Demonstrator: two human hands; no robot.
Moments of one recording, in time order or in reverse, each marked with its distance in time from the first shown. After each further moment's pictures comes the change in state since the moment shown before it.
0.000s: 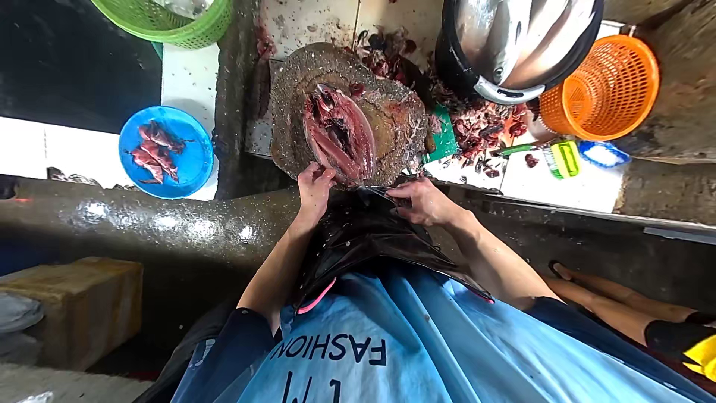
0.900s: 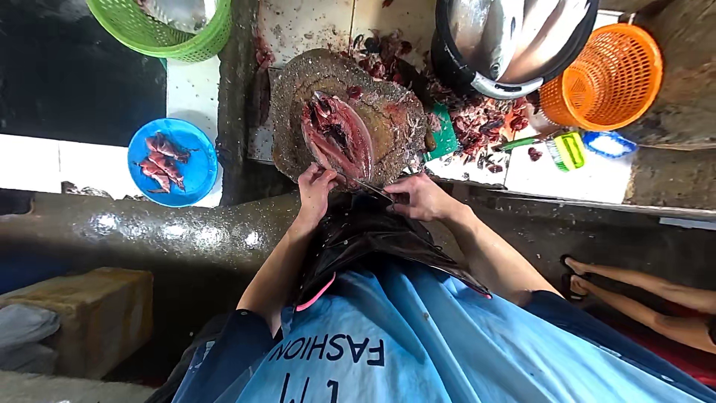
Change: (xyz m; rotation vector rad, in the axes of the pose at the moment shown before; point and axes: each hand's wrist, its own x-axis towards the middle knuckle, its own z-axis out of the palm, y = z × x) left_hand -0.001 0.008 -0.002 -0.128 -0.049 -0.032; right_hand 0.008 -0.003 0.002 0.052 0.059 -0.012
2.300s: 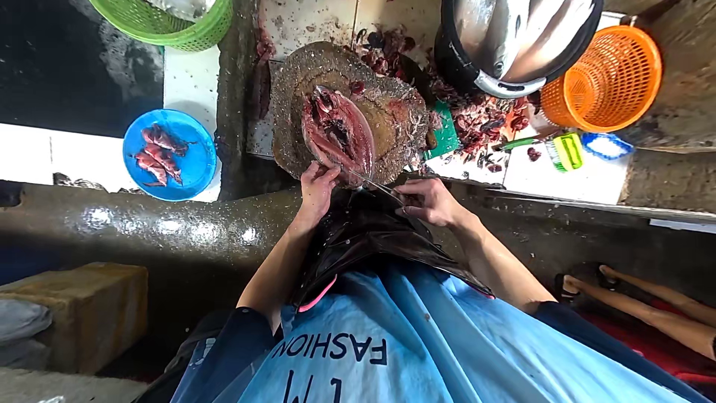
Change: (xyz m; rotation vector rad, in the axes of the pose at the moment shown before) left_hand -0.001 -0.006 -0.004 -0.085 -0.035 -0.041; right_hand -0.025 0.005 0.004 0.209 0.108 0.037
